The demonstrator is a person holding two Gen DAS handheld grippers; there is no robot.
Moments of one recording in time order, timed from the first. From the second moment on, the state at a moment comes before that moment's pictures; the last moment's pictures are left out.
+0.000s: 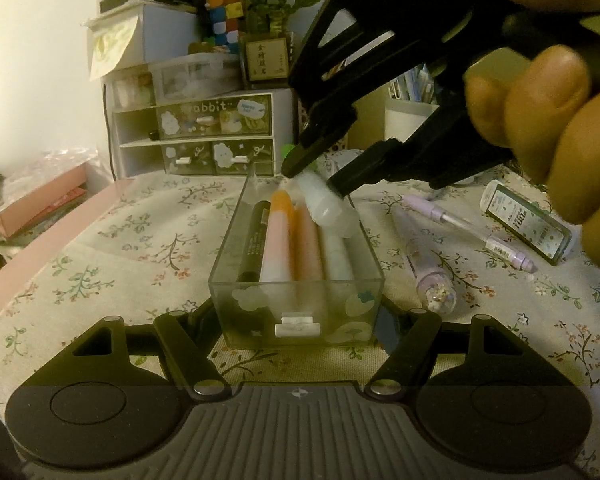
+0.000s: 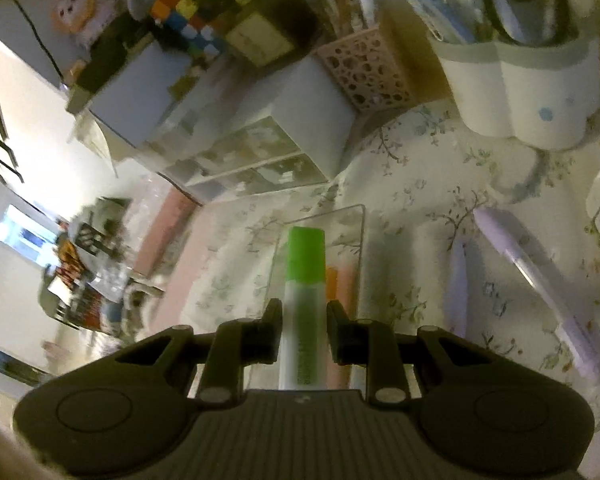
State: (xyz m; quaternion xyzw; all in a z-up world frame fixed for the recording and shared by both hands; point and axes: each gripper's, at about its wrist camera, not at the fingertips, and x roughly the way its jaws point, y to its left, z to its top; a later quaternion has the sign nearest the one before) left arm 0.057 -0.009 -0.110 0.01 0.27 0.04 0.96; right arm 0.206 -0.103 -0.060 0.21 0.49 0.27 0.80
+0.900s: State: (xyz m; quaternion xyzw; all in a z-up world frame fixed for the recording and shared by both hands) left arm 0.057 -0.010 -0.109 0.01 0.27 0.03 0.96; right arm 0.194 -0.082 -0.056 0.11 0.50 0.31 0.80
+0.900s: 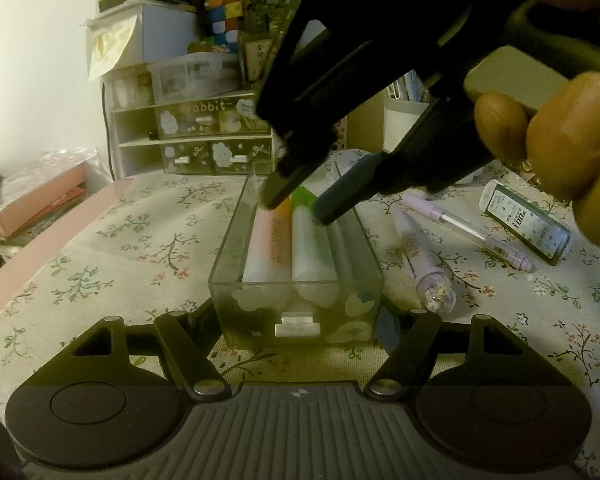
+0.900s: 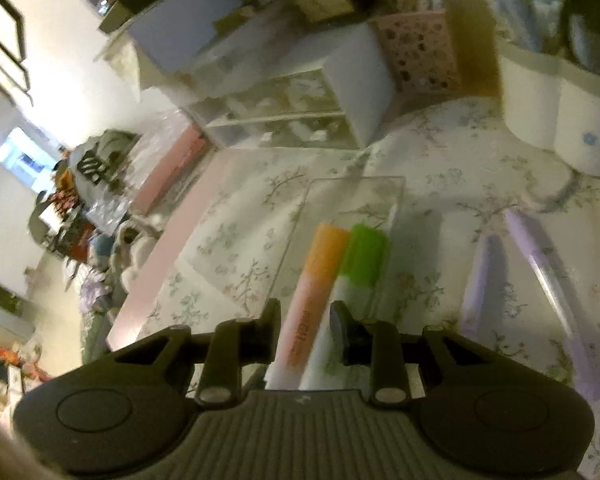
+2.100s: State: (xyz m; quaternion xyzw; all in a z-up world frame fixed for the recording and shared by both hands) left arm 0.057 -0.008 -0.108 0.01 0.28 0.03 0.96; right arm 0.194 -0.202 -0.059 0.04 0.42 0.19 0.89
